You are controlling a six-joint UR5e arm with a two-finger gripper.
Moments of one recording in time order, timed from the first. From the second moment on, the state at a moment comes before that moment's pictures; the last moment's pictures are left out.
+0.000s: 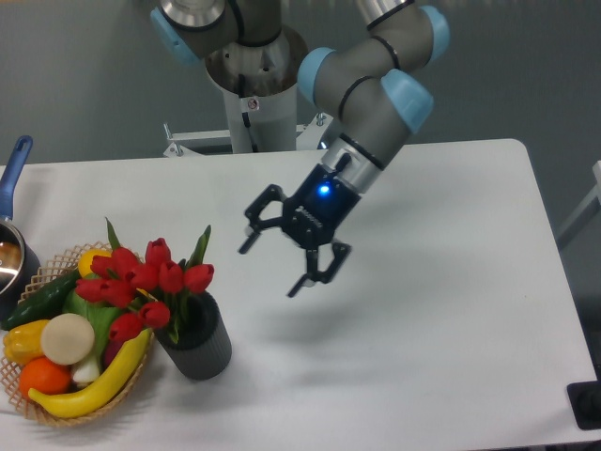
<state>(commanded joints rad) 2.58 -1.79 -1.95 -0.74 0.47 1.27</state>
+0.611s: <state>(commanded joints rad) 2.43 -1.88 -1.93 -0.71 0.45 1.27</state>
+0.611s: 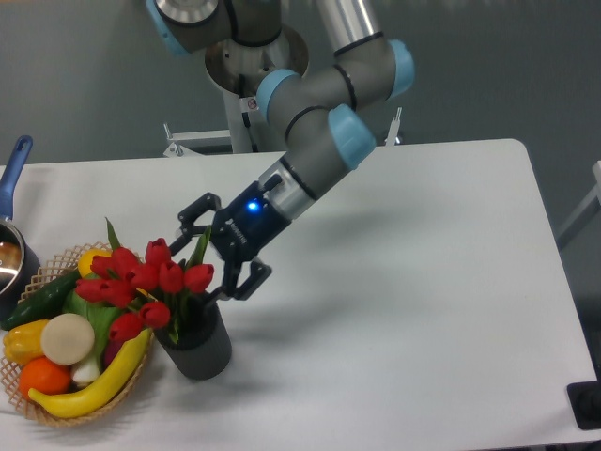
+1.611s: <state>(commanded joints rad) 2.45 -1.90 -1.87 -0.68 0.44 1.27</state>
